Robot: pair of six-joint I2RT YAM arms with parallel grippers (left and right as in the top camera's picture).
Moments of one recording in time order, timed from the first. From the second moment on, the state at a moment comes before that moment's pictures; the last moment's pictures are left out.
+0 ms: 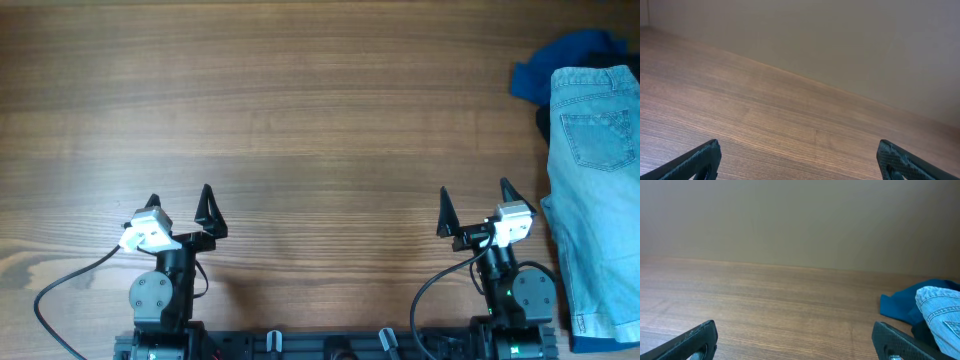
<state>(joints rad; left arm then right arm) -0.03 0.01 0.01 -0.06 -0.08 -0.34 0.03 0.01 0.01 0.00 -0.11 -0.02</state>
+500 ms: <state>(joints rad) -0.03 0.01 0.01 -0.06 -0.08 -0.34 0.03 0.01 0.01 0.00 -0.11 -0.03</state>
